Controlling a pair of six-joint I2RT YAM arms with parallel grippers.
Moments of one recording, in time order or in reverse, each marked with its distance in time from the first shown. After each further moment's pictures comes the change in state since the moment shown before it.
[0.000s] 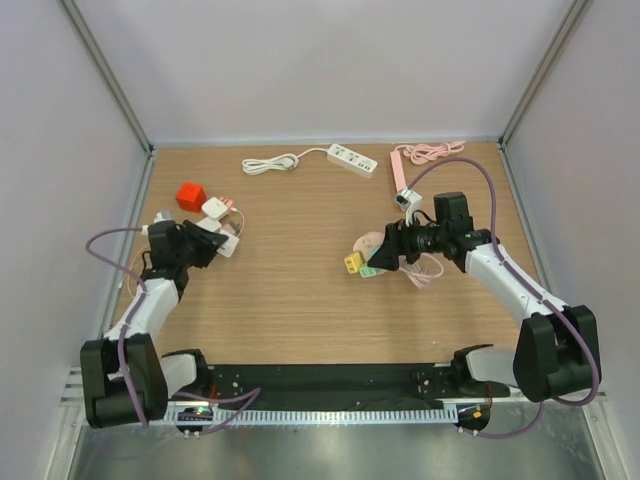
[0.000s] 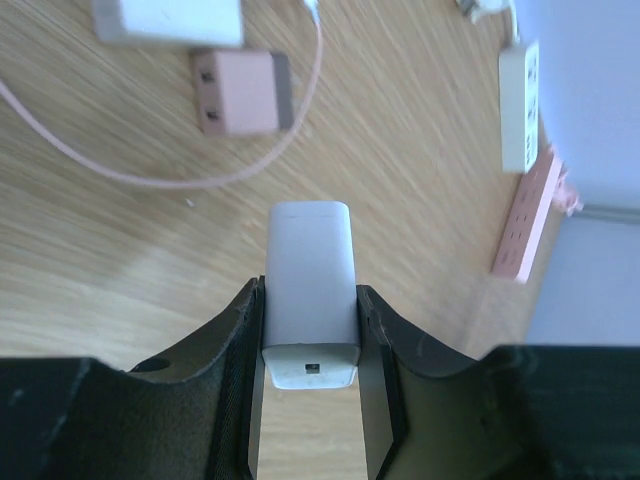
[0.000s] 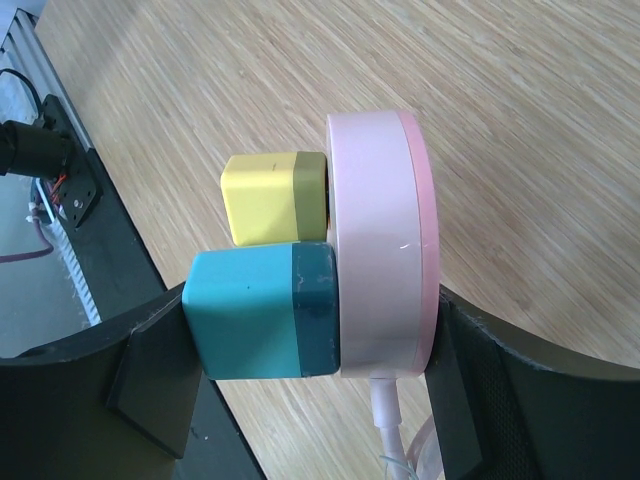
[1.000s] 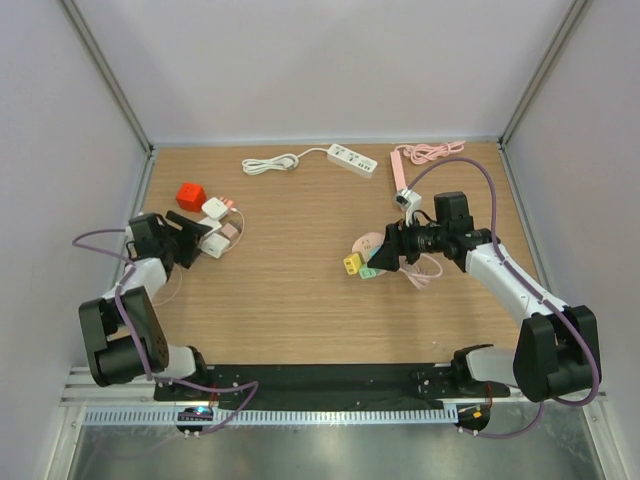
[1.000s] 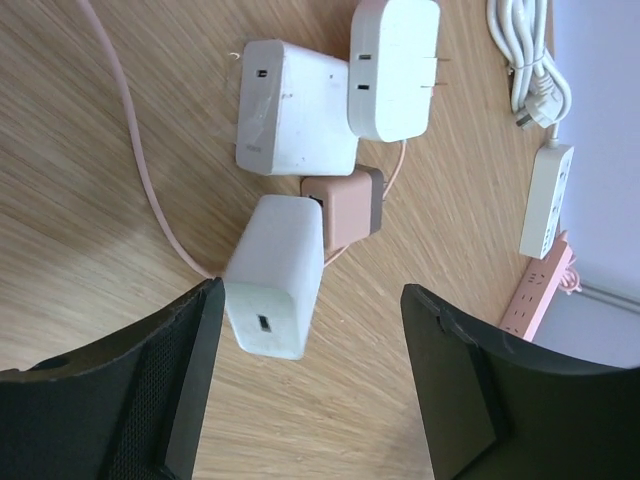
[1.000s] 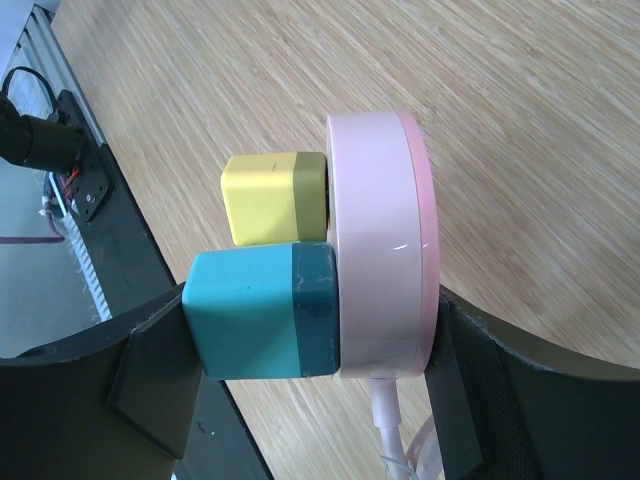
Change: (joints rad) left arm 0.238 0.301 0.105 0.066 0.086 -0.005; right arm -0.002 -0.003 0.005 -0.010 -0.030 -0.007
